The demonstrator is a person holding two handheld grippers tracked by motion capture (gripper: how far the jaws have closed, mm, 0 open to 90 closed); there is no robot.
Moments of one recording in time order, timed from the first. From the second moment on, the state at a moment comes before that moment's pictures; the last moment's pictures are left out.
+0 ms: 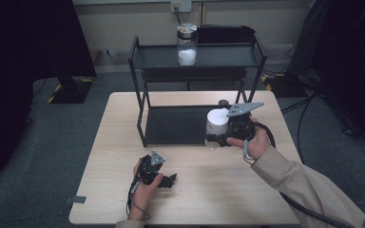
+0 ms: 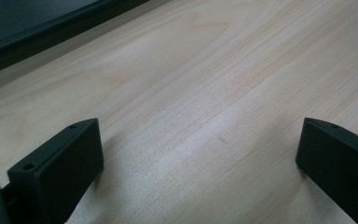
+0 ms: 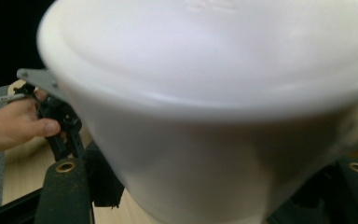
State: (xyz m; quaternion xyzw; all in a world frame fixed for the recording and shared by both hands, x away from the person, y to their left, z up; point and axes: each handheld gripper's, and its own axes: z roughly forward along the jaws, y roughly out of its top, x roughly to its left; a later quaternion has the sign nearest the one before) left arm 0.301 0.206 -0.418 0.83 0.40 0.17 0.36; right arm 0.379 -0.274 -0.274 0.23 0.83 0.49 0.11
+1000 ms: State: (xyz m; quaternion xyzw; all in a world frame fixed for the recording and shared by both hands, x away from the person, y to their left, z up) left arm 0.300 0.206 -0.418 0.83 0.40 0.17 0.36; right arm 0.409 -0.263 -0.188 0.25 0.82 0.49 0.15
